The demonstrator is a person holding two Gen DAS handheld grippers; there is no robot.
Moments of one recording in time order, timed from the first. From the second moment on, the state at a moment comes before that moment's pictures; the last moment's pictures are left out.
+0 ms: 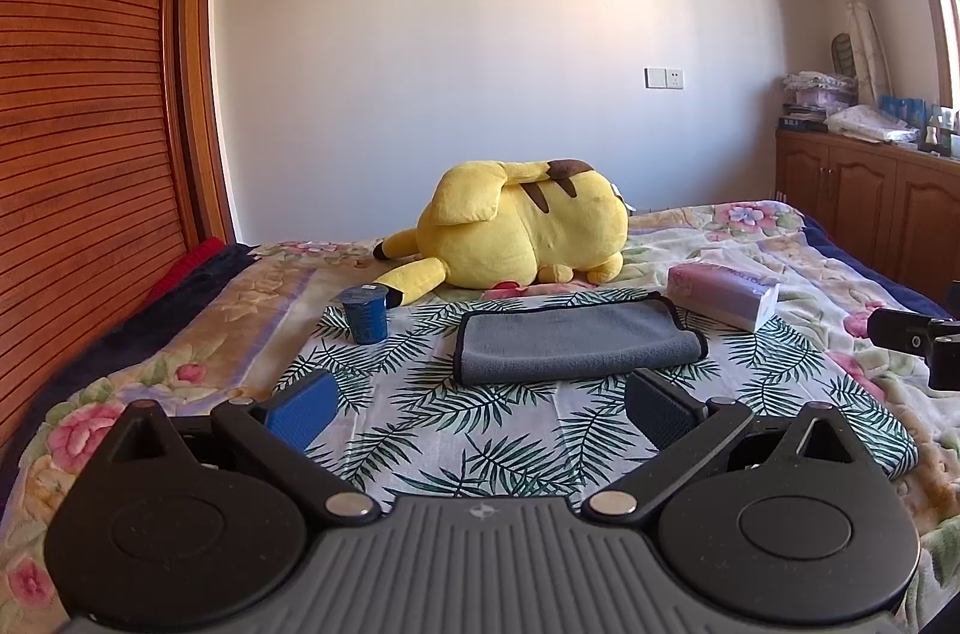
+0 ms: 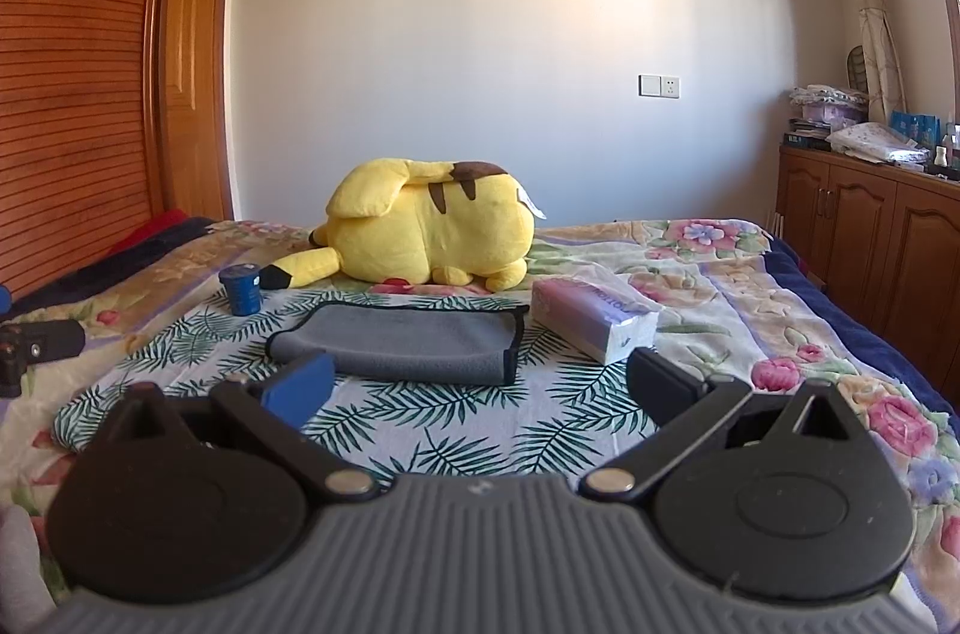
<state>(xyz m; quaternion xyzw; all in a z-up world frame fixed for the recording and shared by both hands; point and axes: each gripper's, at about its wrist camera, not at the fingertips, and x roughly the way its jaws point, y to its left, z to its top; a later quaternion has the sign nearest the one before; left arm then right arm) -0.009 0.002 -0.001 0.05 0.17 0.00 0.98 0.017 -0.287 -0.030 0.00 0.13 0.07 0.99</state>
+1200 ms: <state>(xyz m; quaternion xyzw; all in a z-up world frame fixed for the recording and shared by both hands) -0.009 0.000 -0.006 0.05 0.17 0.00 0.98 0.017 -0.286 -0.030 0.00 0.13 0.07 0.99</state>
